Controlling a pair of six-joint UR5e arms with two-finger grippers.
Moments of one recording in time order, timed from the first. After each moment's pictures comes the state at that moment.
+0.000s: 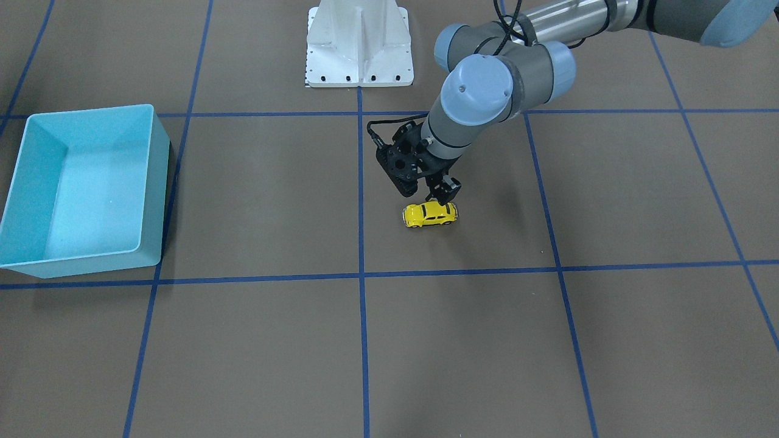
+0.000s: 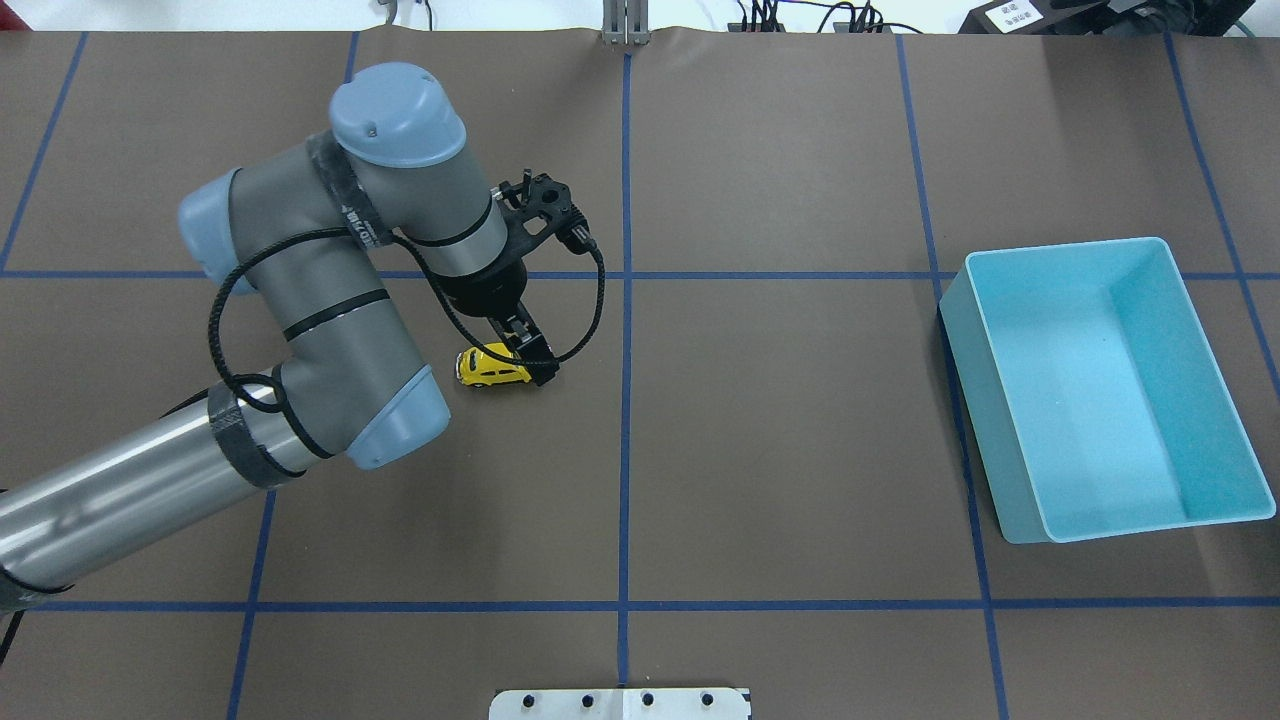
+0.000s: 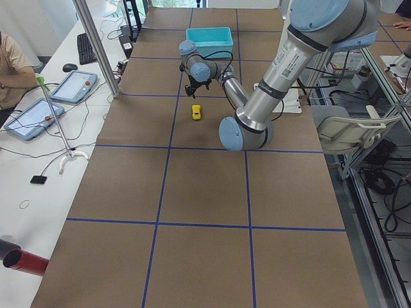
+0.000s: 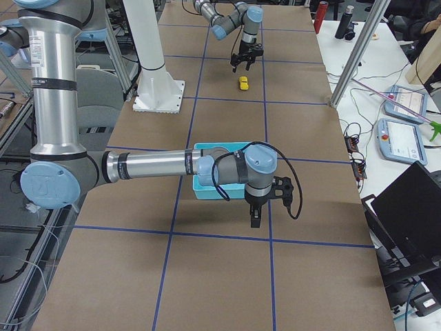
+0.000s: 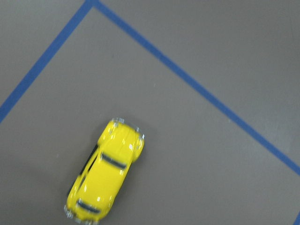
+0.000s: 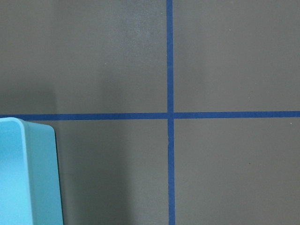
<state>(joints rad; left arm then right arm) -0.67 -2.33 -1.55 -1.57 -2.23 -0.09 1.51 -1.58 1.68 -1.53 2.31 0.16</state>
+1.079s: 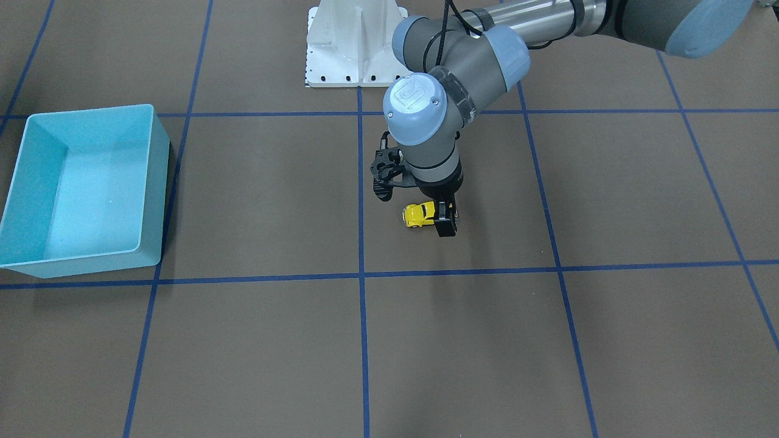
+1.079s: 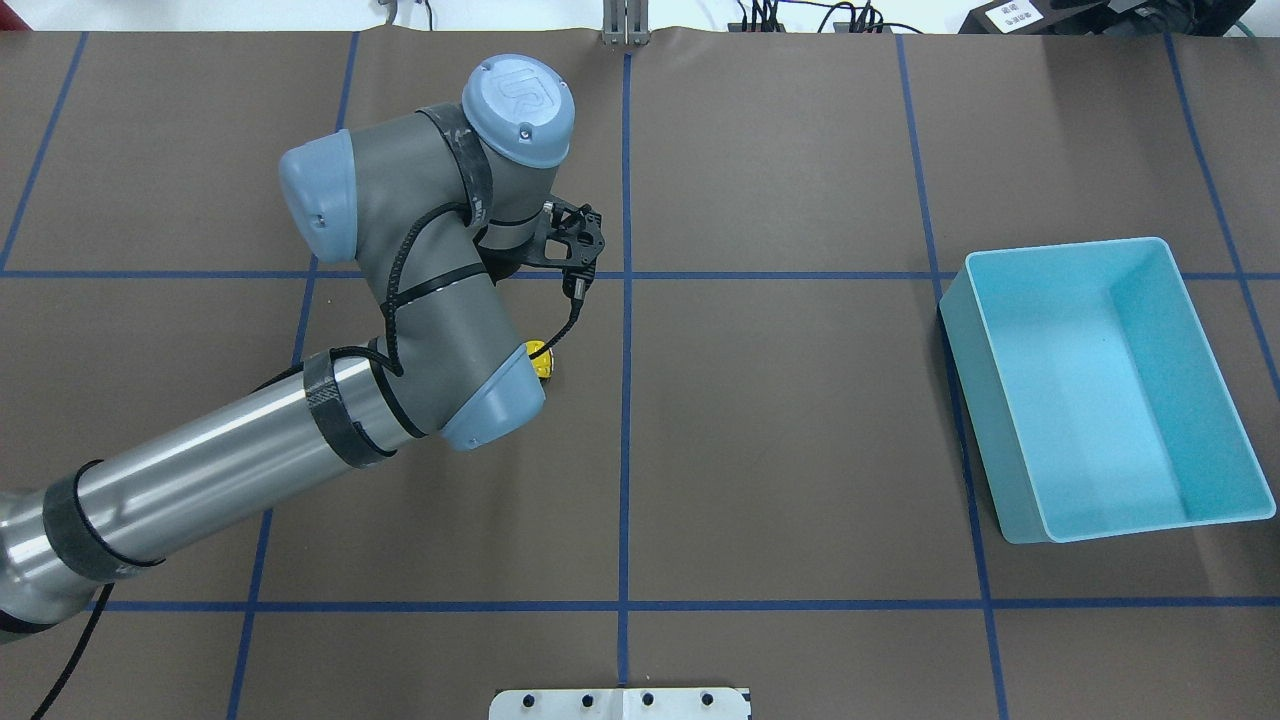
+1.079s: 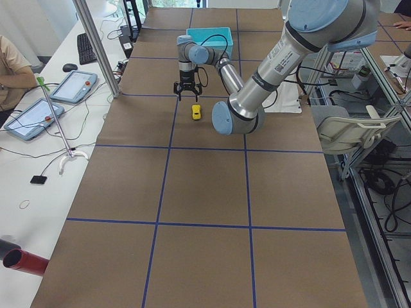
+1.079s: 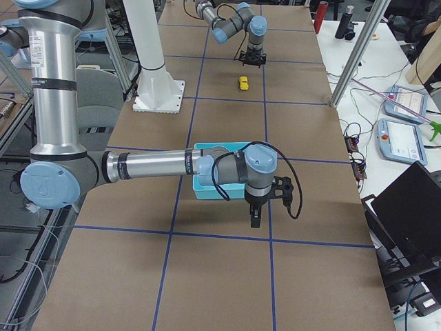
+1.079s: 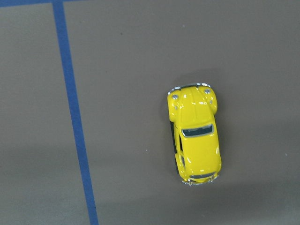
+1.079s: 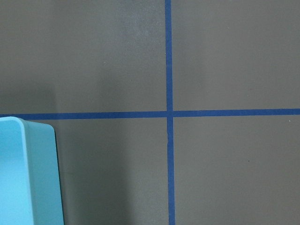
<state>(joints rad) -0.64 -2.48 -1.47 -1.14 -1.85 0.66 1.51 -1.58 1.68 -1.53 2.31 0.16</state>
